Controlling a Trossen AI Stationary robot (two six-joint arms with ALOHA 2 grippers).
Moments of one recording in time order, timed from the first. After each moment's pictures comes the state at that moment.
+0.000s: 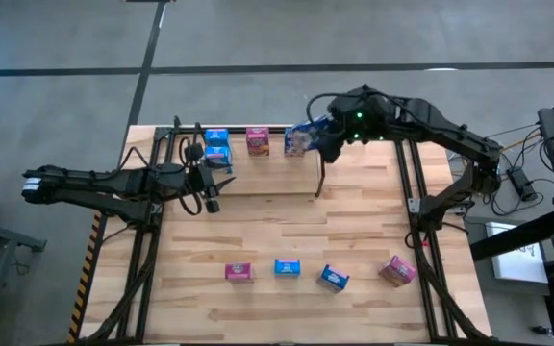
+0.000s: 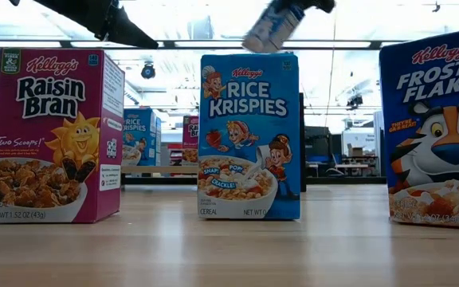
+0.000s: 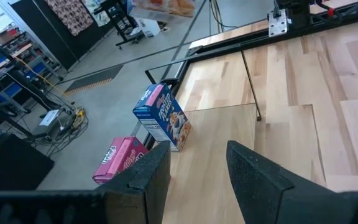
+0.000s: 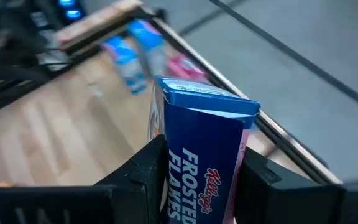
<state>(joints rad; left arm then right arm) -0.02 0.85 0.70 -0.18 -0.48 0.29 -0.26 1.51 1.88 -1.07 0.20 0.31</state>
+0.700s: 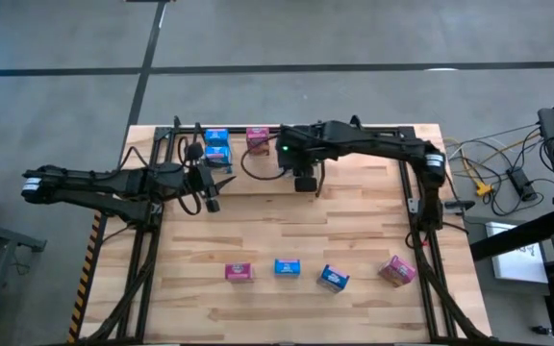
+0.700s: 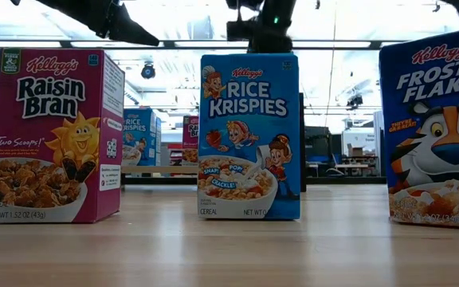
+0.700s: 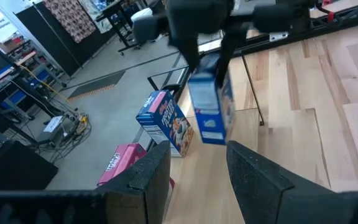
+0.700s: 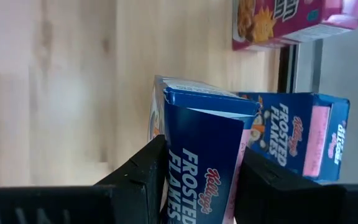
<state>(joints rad) -0.02 0.84 0.70 -0.15 -0.48 0.32 -0.23 1.92 1.92 -1.16 0.17 -0.36</state>
